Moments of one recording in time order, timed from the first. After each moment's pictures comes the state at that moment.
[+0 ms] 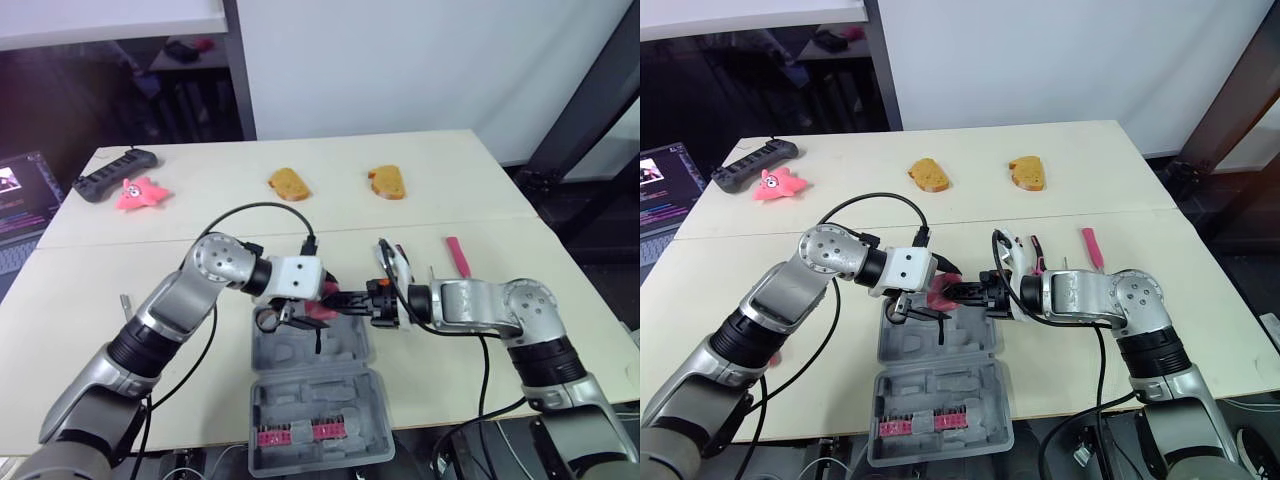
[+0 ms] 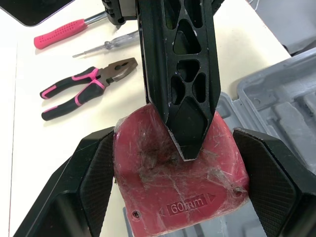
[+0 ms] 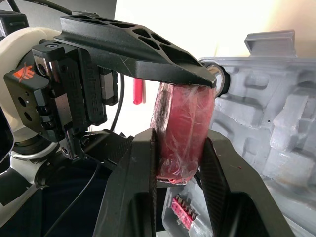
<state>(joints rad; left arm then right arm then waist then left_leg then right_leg) -0.66 0.60 -0.42 -0.14 -0.05 0.26 -1.27 -0.53 -0.57 0.13 0.00 1.98 1.22 -0.36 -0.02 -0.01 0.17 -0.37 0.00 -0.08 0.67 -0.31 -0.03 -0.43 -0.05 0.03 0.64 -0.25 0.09</state>
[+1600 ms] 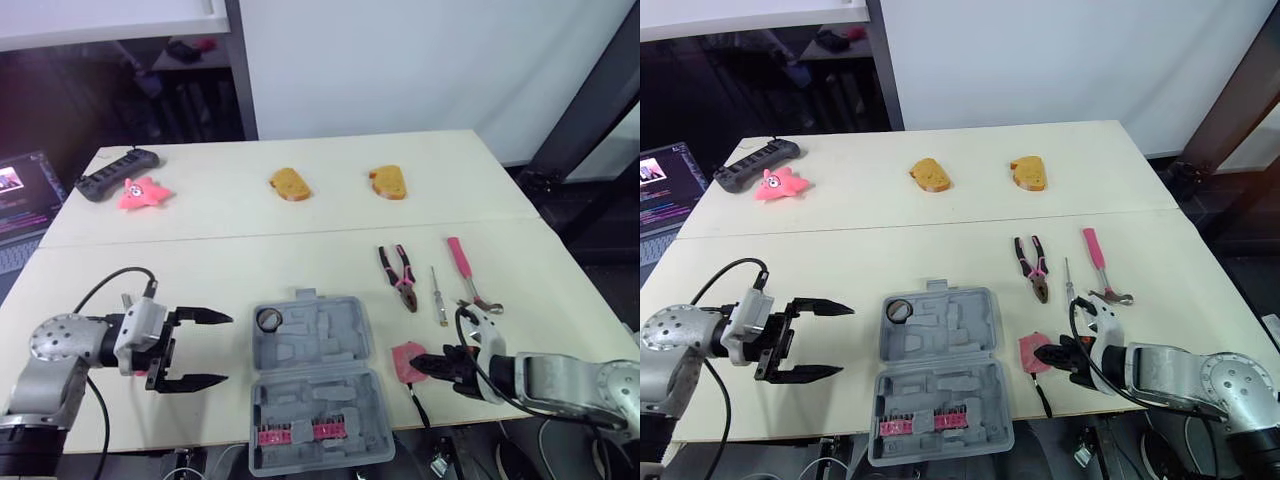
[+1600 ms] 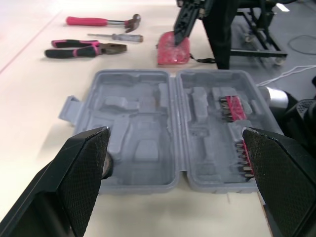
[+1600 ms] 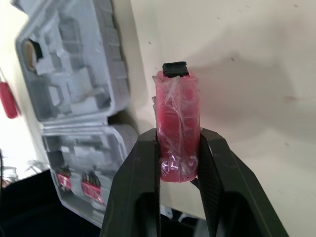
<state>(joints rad) -0.05 0.76 0.14 0.03 -0.49 -0.07 -1.58 0.02 -0.88 -0.04 -0.19 1.96 1.06 -0.40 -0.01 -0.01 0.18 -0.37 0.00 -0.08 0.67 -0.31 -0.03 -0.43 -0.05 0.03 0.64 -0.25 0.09</state>
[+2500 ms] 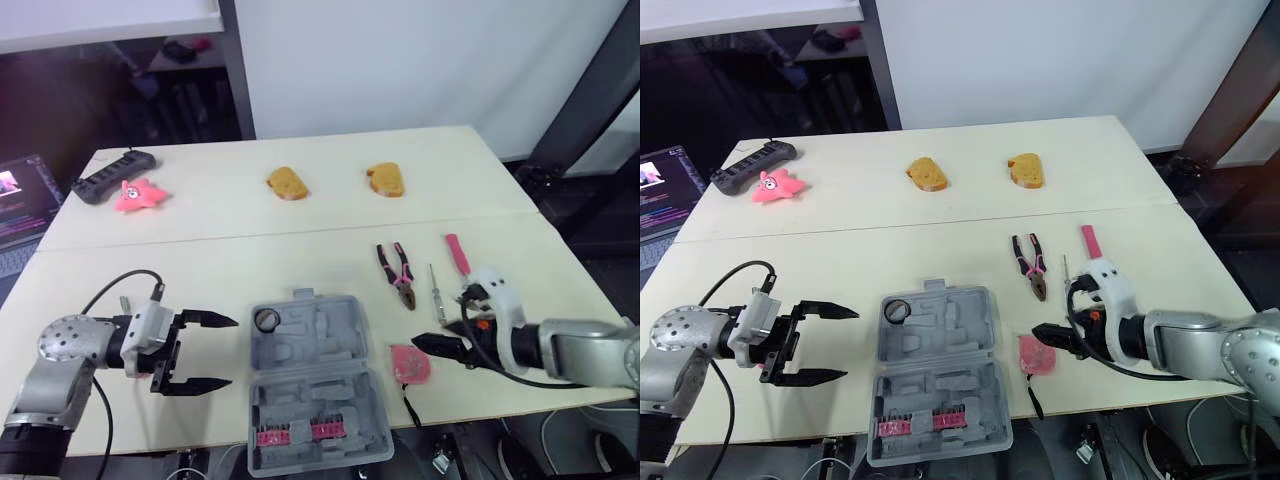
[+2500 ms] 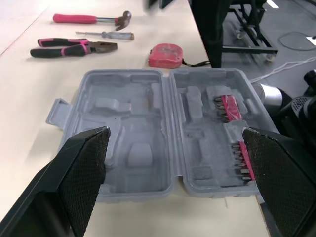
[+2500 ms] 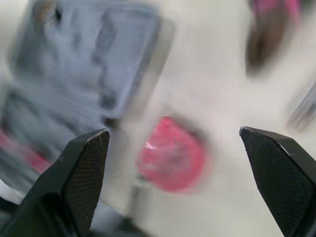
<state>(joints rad) -0.05 0.76 0.11 0.04 -0.49 -0.09 -1.58 -0.02 -1.40 0.09 -0.58 1.02 0.72 0.43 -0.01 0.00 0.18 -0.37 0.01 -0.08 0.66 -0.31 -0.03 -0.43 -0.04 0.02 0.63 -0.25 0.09</state>
